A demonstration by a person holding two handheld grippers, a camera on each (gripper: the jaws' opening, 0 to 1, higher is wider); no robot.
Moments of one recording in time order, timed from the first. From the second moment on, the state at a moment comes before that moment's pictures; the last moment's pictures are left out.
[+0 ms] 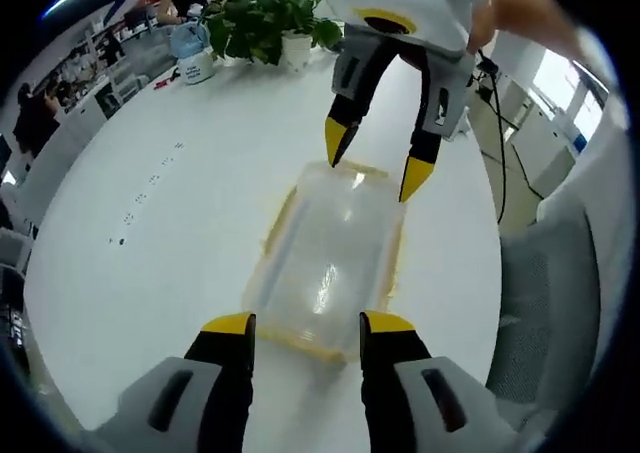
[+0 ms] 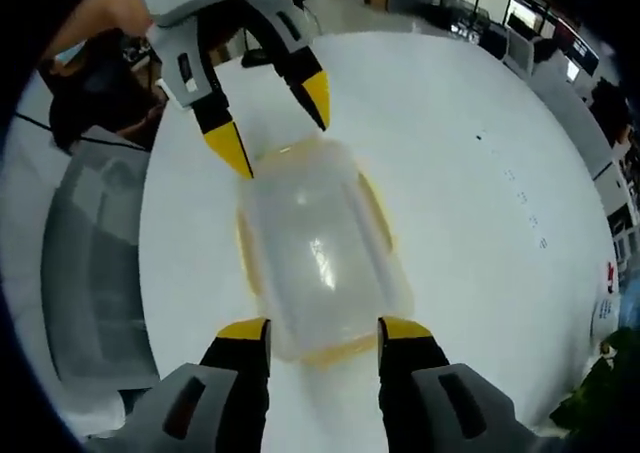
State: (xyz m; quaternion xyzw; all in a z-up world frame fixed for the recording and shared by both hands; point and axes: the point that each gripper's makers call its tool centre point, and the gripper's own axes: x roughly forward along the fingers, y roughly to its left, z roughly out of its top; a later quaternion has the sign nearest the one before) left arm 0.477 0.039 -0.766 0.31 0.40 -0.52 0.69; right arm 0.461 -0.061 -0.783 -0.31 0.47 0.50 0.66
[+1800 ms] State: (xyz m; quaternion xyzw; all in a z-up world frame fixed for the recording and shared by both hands) left arm 0.473 -0.003 -0.774 0.31 0.35 -0.56 0.69; right arm 0.478 -0.013 -0.778 -0.31 0.40 0.56 0.66
